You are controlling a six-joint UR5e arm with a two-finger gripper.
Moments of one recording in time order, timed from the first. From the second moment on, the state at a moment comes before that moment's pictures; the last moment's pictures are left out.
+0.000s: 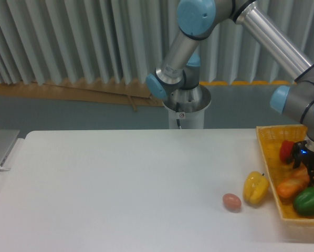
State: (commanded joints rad) arm 2.92 -2.07 -1.54 -1.10 1.62 2.00
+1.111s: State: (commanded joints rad) arm 2.87 -1.98 -1.55 -1.12 1.65 2.01
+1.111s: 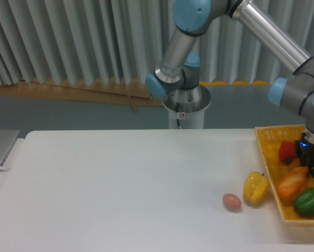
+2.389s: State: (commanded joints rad) arm 2.77 -1.81 -1.57 -1.33 1.60 1.93
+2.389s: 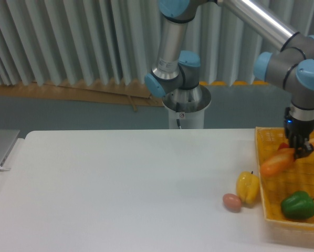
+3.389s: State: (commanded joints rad) arm 2.40 -1.78 -1.57 -1.35 1.60 1.44
